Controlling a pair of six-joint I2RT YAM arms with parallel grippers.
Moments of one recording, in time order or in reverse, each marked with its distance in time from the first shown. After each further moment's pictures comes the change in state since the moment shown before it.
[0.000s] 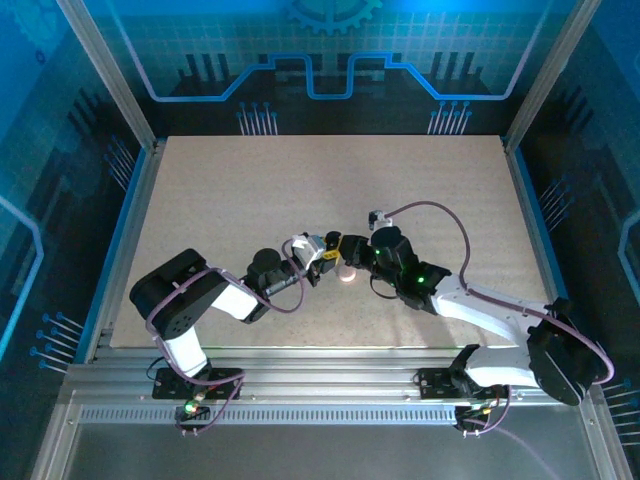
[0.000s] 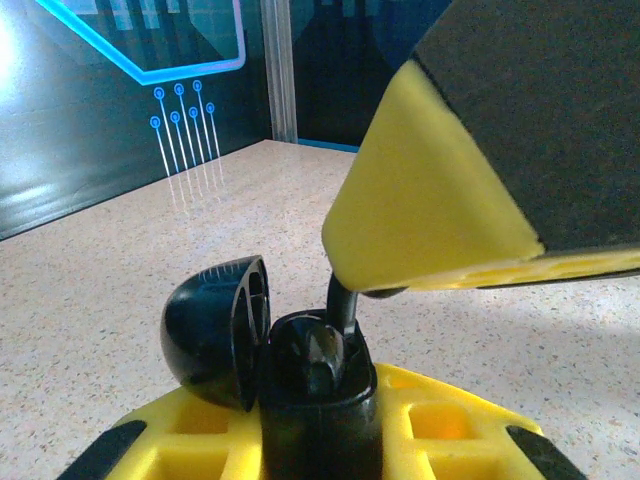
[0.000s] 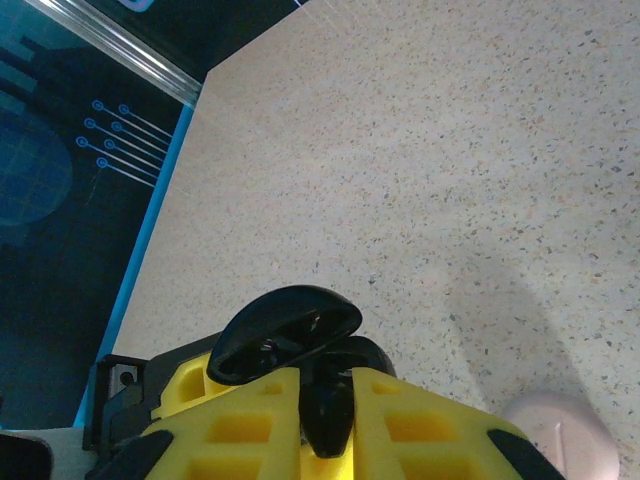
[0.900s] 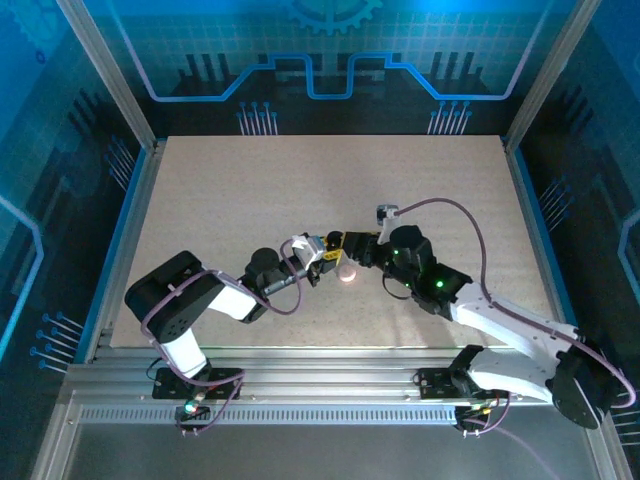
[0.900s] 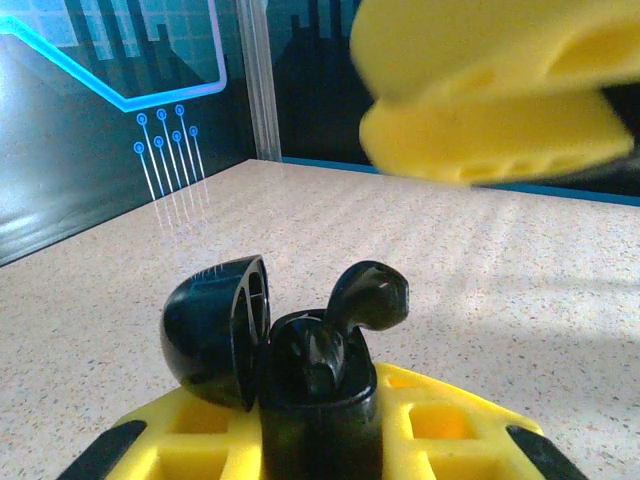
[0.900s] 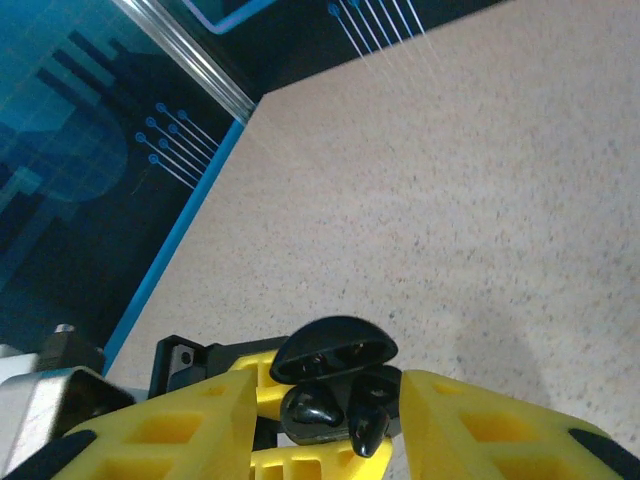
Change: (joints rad) left arm 0.000 -0.033 -0.002 0.000 0.049 0.021; right arm -0.033 -0.181 -0.004 -0.053 -0.049 -0.216
